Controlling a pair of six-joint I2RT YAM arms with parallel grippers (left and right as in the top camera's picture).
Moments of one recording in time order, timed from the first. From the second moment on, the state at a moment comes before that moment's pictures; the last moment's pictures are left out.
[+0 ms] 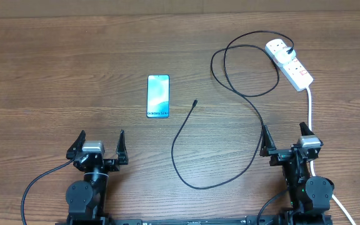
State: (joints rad) left arm -0.02 0.02 0.01 -0.08 -0.01 -0.02; right arm -0.01 0.01 0.02 -0.03 -0.09 0.01
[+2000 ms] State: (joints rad) left arm -0.02 0.02 0.01 0.62 0.45 -0.15; right arm -0.01 0.01 0.02 -0.03 -0.09 0.01
